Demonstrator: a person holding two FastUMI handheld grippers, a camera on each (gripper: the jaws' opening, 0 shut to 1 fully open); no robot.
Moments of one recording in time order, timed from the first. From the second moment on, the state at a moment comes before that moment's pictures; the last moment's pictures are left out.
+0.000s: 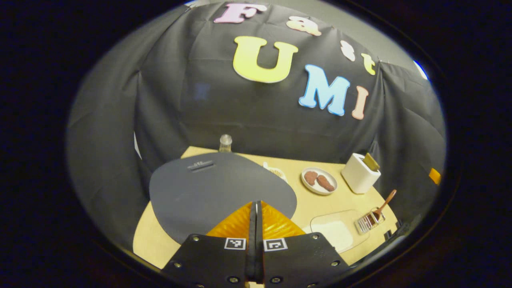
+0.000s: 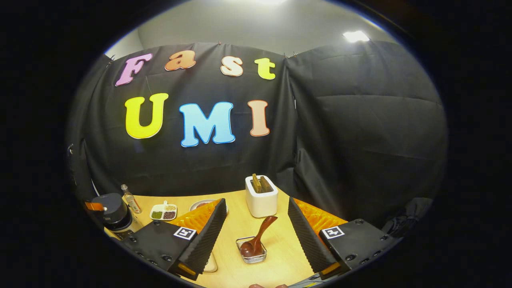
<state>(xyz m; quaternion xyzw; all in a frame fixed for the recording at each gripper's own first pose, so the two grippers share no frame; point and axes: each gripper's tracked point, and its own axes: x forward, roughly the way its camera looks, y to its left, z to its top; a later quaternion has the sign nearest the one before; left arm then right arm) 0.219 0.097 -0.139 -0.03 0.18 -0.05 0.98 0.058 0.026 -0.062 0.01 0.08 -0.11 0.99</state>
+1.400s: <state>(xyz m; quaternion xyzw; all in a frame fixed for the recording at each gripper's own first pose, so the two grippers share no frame) 0.145 0.049 -0.013 0.02 0.02 0.09 1.00 0.150 -0.019 -0.167 0.13 0.25 -0.04 0.96</state>
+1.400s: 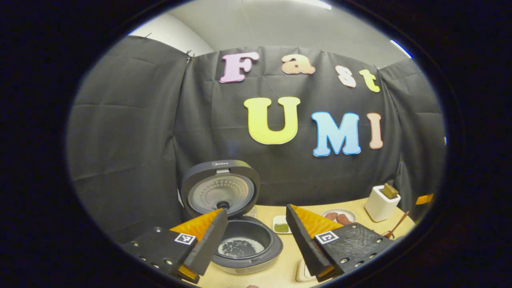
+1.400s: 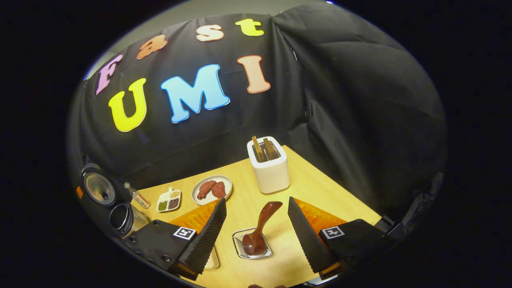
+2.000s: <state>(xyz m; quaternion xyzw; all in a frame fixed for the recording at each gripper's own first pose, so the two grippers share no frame) 0.090 -0.011 -0.039 0.05 0.08 0.17 0.98 0.200 -0.011 -0.276 0.19 0.37 0.05 0.91</state>
